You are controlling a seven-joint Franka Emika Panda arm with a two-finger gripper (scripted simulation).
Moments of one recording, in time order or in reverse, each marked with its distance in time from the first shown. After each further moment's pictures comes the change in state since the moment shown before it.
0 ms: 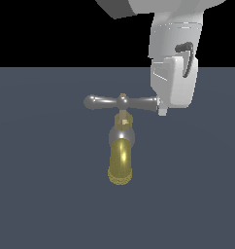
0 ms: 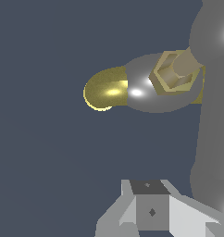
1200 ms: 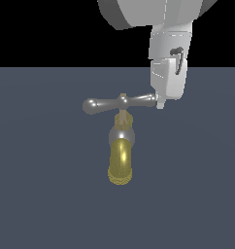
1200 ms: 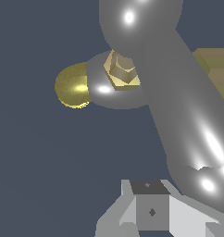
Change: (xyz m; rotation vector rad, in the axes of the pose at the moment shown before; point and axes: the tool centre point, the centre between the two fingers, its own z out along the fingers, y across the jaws) arm -0.006 0.054 0.002 0.010 0.005 -0.002
